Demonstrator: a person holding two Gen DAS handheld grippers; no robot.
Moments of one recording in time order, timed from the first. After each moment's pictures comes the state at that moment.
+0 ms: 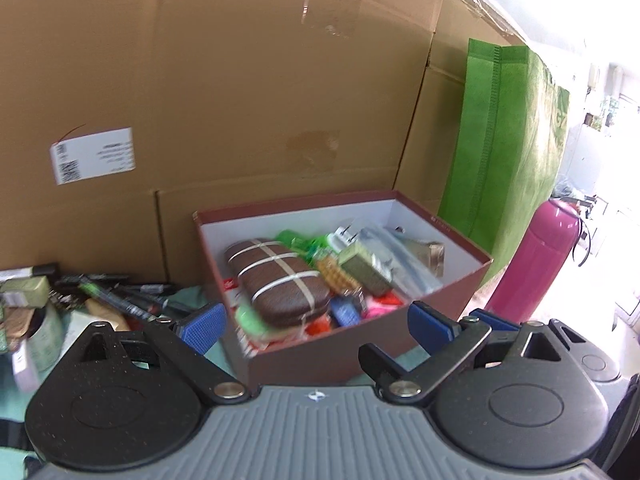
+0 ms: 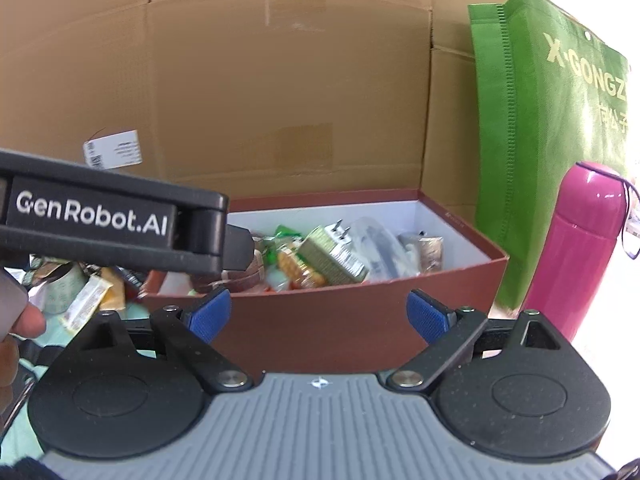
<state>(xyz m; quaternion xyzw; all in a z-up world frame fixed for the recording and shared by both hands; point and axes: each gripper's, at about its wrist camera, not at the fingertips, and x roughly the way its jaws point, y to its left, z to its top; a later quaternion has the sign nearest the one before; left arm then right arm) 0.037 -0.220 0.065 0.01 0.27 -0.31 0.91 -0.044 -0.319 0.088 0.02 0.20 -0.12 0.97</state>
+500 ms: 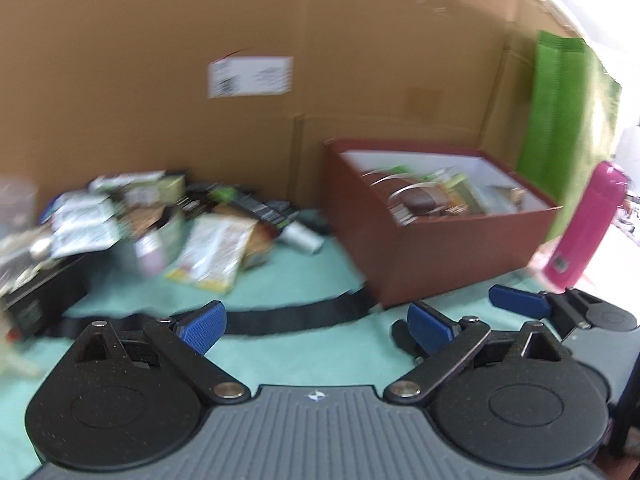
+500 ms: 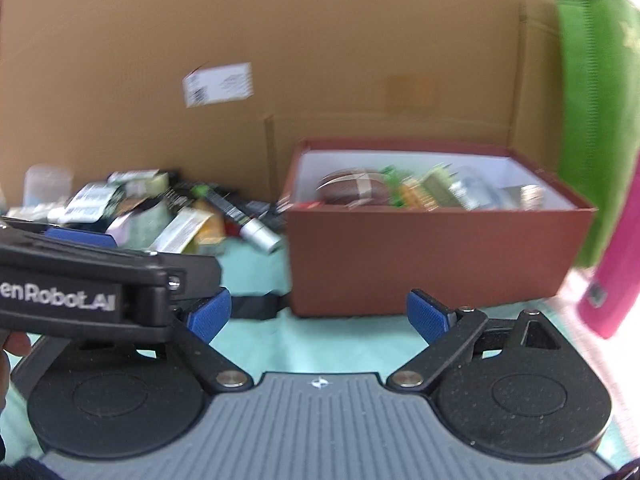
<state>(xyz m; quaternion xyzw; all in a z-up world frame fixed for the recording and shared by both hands) -0.001 -0.113 0.019 0.00 0.30 -0.20 0.93 -0.056 -0.247 0.060 0.00 0.26 -0.03 0.96</state>
